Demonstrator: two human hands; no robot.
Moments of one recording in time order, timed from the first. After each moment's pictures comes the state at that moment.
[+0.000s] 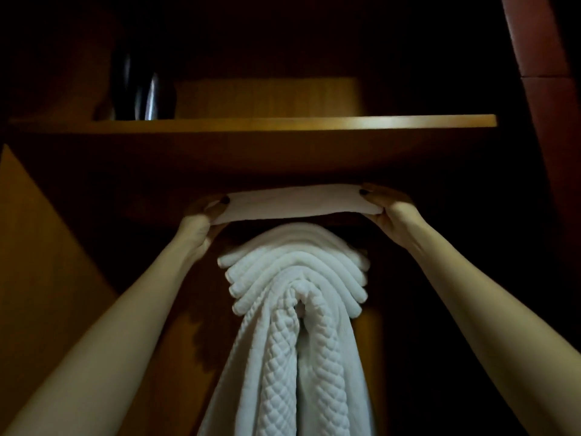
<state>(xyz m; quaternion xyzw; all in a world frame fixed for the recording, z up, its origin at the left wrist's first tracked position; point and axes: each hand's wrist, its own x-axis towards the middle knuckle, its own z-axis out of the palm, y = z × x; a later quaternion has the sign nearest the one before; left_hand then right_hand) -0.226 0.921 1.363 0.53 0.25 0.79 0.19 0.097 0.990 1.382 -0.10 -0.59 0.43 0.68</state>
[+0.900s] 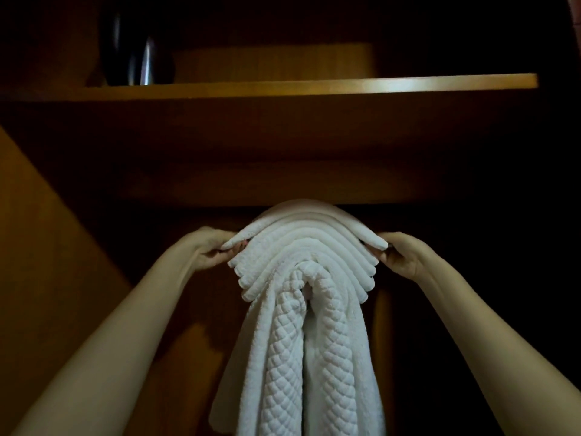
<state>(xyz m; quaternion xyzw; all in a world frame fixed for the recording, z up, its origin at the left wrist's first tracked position) -0.230 0.925 1.320 0.44 0.46 0.67 0.38 0.101 1.029 1.300 -0.26 -0.56 0.55 0.57</state>
